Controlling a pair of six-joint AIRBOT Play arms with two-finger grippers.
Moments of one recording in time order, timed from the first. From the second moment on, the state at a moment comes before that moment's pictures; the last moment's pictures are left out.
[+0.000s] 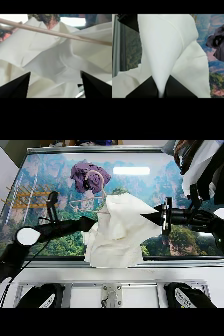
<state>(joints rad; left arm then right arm) -0.30 -0.81 0.72 0.83 -0.78 -1.51 -0.15 -1.01 0.86 -0.16 1.41 -0.14</state>
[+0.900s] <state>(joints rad) -0.43 -0.99 0.79 0.92 -0.70 -1.61 -0.15 -0.97 0.86 -0.17 1.41 -0.08</state>
